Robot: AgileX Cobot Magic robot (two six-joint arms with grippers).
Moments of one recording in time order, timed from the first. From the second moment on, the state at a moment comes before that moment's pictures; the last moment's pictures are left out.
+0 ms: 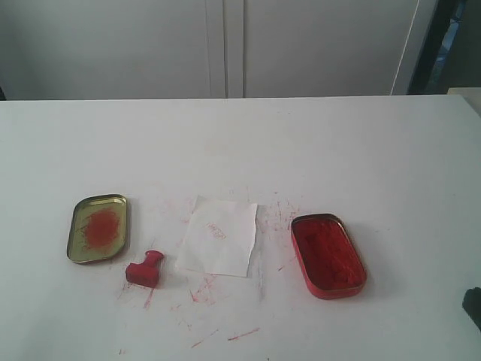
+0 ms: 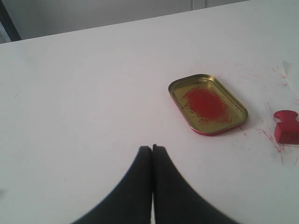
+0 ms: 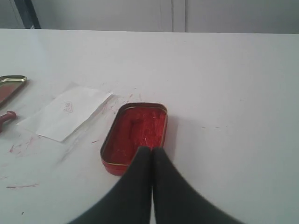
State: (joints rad) left arm -0.12 0.00 0.02 -0.04 0.34 0.13; right arm 0.34 0.01 0.00 0.08 0.34 0.01
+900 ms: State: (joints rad) left arm -0.12 0.00 0.02 -0.04 0.34 0.13; right arm 0.13 0.01 0.00 0.00 0.35 -0.08
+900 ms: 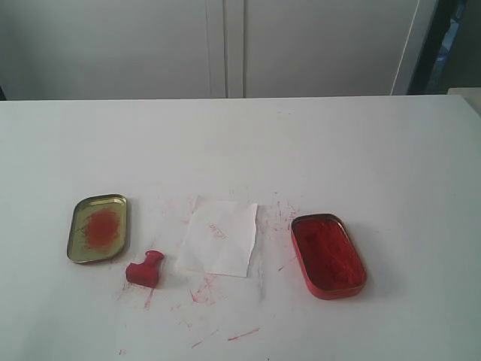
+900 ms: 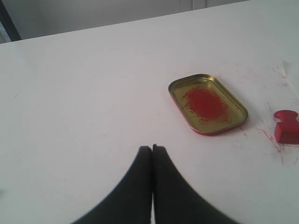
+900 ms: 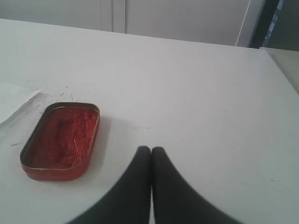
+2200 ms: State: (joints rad) left arm -0.12 0.00 0.02 -0.04 0.34 0.13; right arm -0.07 0.01 0.00 0.00 0.35 -0.08
